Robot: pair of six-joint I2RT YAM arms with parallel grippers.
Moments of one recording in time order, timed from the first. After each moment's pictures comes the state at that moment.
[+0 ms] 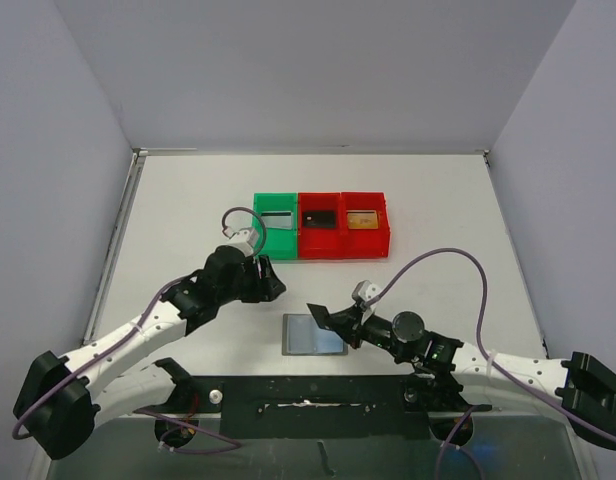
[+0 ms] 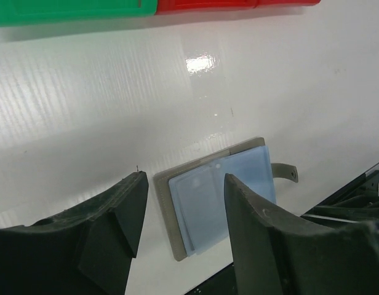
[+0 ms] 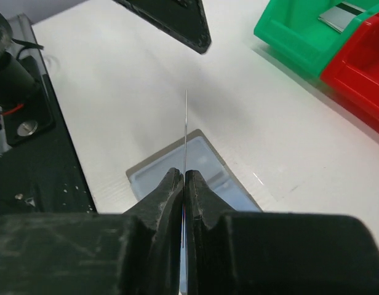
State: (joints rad) left arm -0.70 1.05 0.60 -0.19 0.03 -0.68; right arm 1.07 0.81 0.12 0.56 0.00 0.19
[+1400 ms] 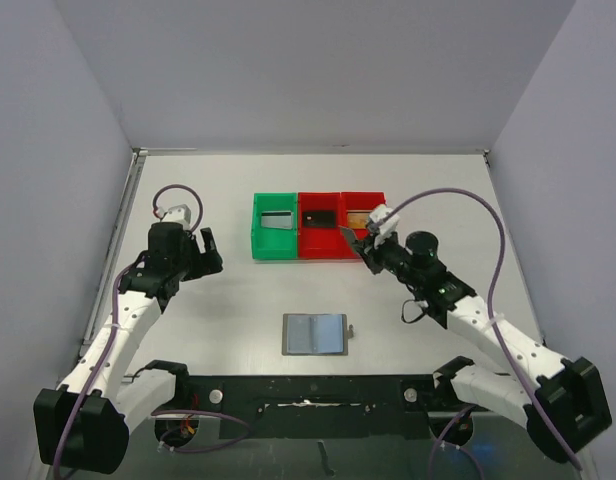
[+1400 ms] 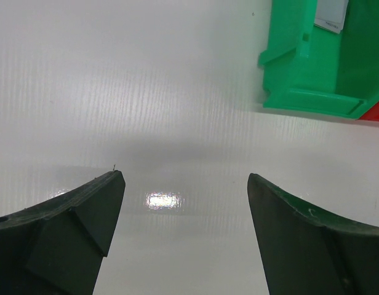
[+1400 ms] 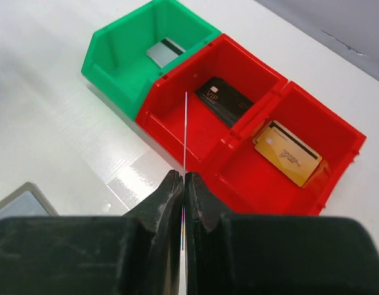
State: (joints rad) left arm -0.16 0.99 0.72 -0.47 -0.03 -0.37; right arm 0.52 0.94 0.53 0.19 -0.19 -0.10
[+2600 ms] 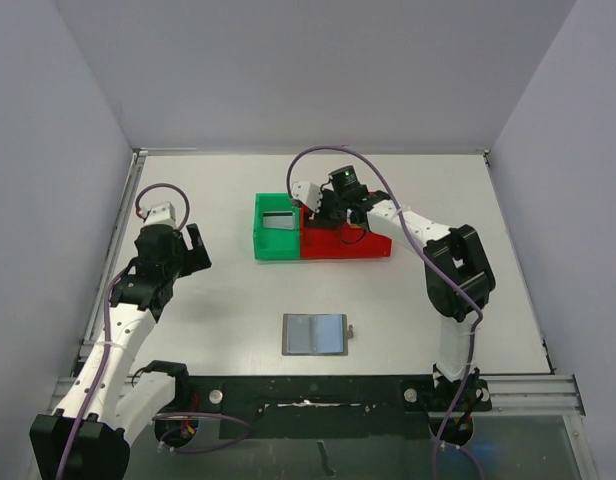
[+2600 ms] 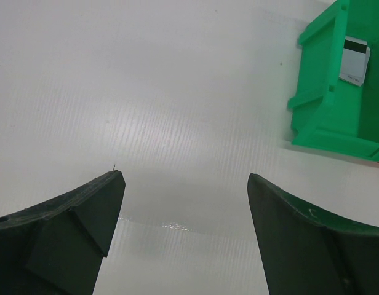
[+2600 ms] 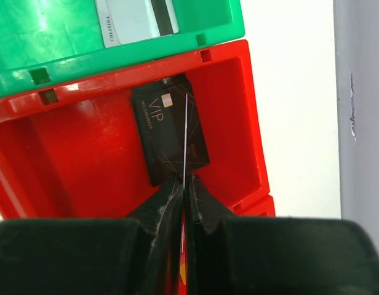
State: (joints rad) left arm -0.14 0.89 0.72 -0.46 -0.19 -0.35; right arm 0.53 1.94 1.45 -0.29 -0.17 -0.87
